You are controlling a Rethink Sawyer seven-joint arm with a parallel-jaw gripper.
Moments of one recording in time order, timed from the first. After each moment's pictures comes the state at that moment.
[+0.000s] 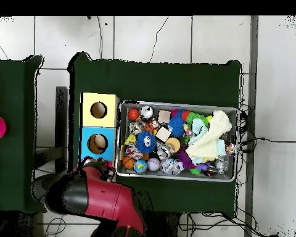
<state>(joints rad) 0.30 -0.83 -0.31 1.98 0.35 0.36 1.96</state>
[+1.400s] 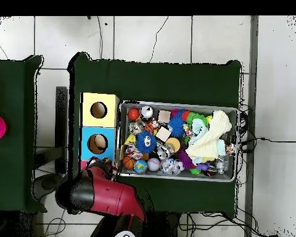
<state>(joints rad) 0.25 -0.75 -0.23 2.04 0.36 0.20 1.96</state>
